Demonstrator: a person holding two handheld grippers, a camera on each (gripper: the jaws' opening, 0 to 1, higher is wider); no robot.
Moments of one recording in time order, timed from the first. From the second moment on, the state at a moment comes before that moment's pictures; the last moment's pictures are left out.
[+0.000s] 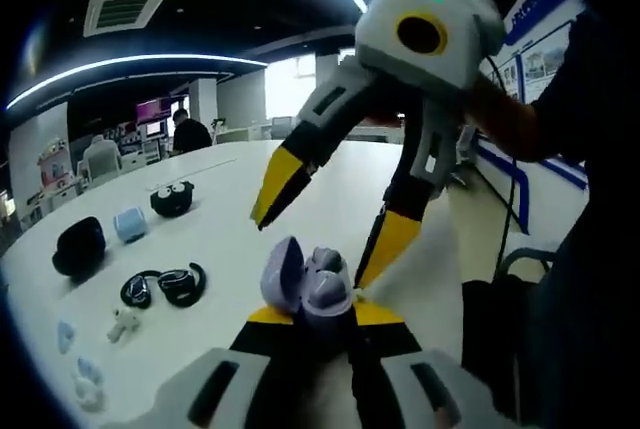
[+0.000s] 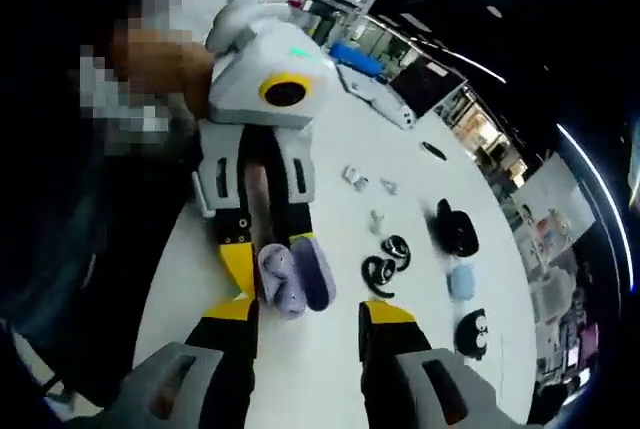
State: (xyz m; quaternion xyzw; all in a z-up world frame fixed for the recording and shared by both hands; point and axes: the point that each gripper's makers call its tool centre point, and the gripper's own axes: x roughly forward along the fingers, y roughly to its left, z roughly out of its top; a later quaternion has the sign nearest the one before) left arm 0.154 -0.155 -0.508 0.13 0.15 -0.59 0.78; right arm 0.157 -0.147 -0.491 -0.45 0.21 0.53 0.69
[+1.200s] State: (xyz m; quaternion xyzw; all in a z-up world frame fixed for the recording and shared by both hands) left arm 0.155 -0.153 -0.509 0.12 0.15 -0.58 0.79; right arm 0.146 -0.137 -0.489 -0.53 0.17 0.54 0.63
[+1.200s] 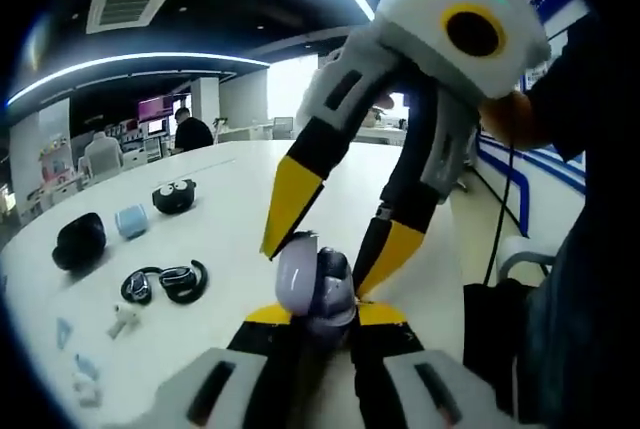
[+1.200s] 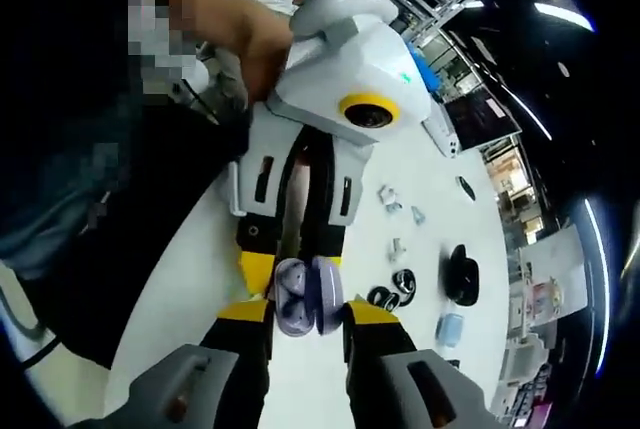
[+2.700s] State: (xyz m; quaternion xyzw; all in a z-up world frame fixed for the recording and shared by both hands) left arm 0.152 -0.148 -0.507 0.15 0.15 -0.60 0.77; right arm 0.151 -0.141 -0.488 -0.24 0.20 0.61 0.72
